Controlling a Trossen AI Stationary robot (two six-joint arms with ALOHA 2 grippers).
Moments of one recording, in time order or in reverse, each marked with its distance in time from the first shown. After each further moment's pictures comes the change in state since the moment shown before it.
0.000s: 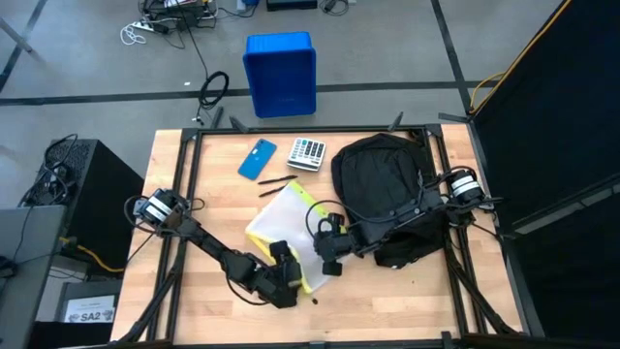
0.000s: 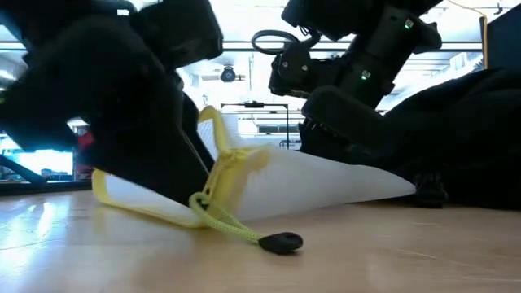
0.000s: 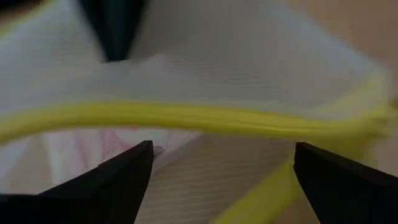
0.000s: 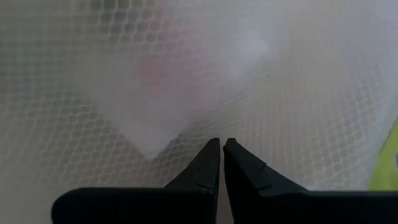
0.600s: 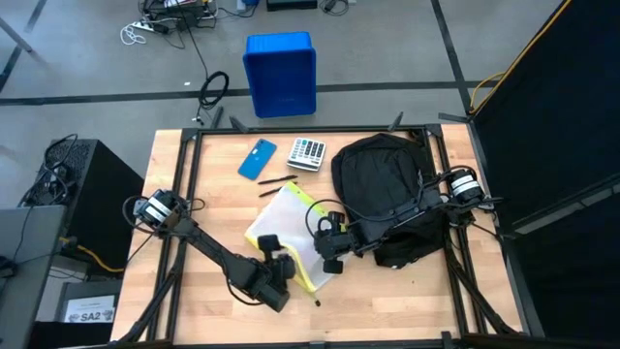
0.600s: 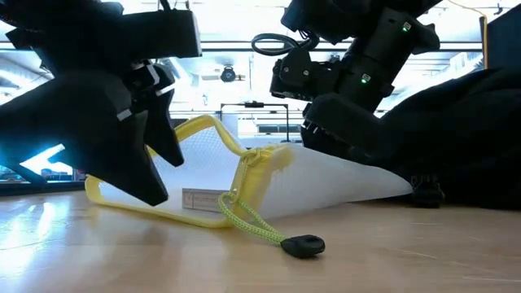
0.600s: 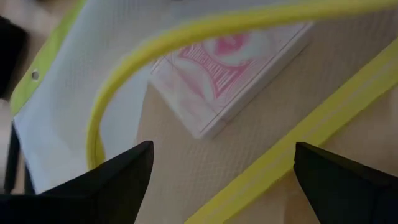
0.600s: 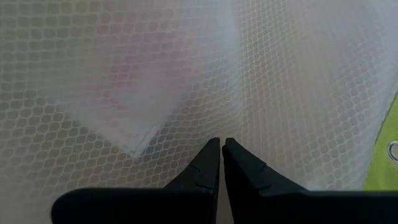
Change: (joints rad) left arm -0.018 0.000 0.151 -0.583 -0.113 -0.090; right arm -0.006 -0.002 0.001 -0.024 0.004 -0.029
